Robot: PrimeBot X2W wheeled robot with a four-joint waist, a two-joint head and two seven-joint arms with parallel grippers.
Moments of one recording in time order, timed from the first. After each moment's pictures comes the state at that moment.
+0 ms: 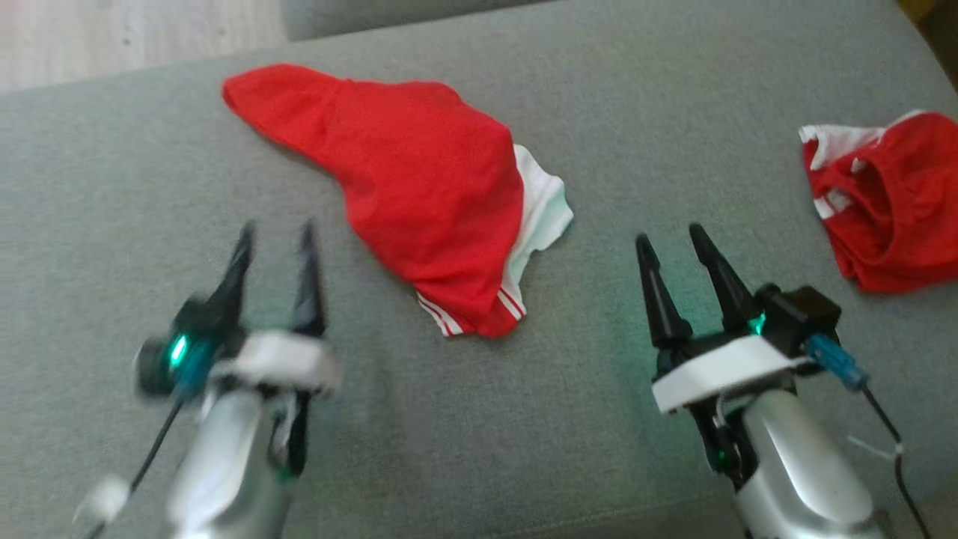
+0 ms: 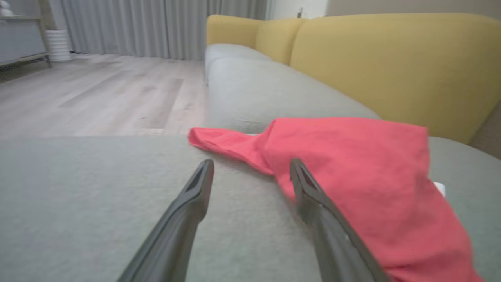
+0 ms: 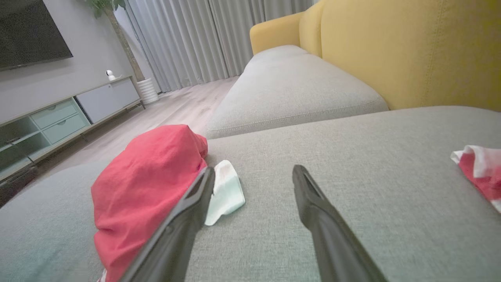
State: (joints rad) left arm -0.41 0.08 -0.23 0.57 -0.30 0.04 -0.25; right arm -0.28 -0.06 0.26 0.43 0.29 0.13 -0.26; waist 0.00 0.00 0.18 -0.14
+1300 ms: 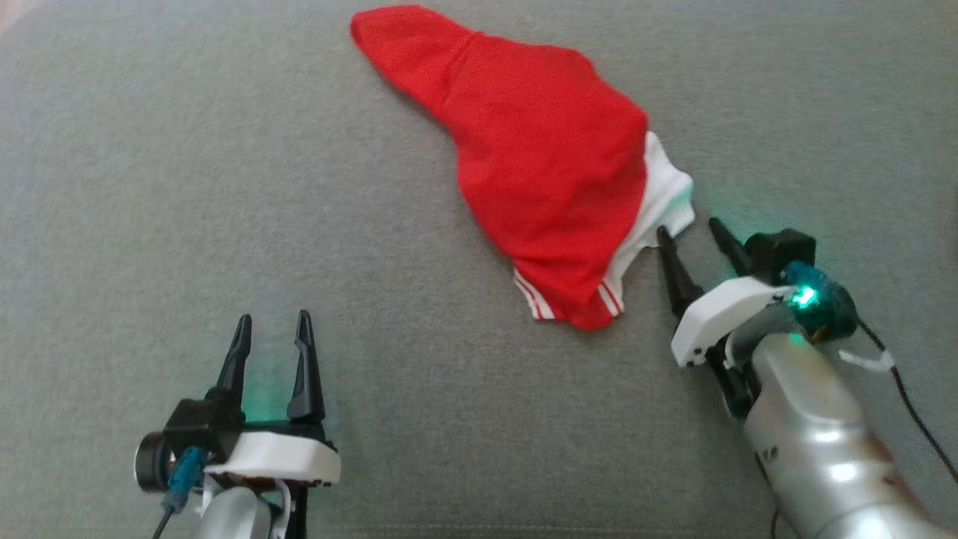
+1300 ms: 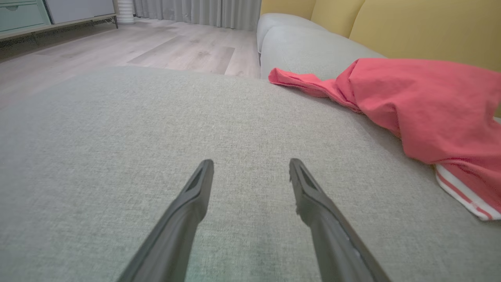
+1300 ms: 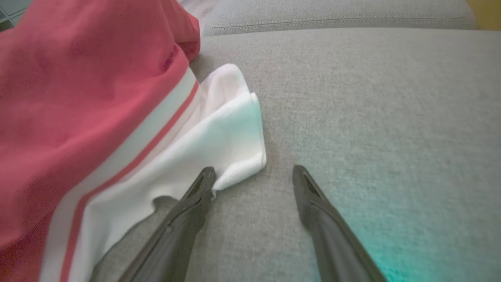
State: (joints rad) left arm -0.12 0.05 -0.13 0.36 -0.23 -0.02 -0.25; right arm -0.59 -0.06 0.18 0.99 0.15 0.13 -0.22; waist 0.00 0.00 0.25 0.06
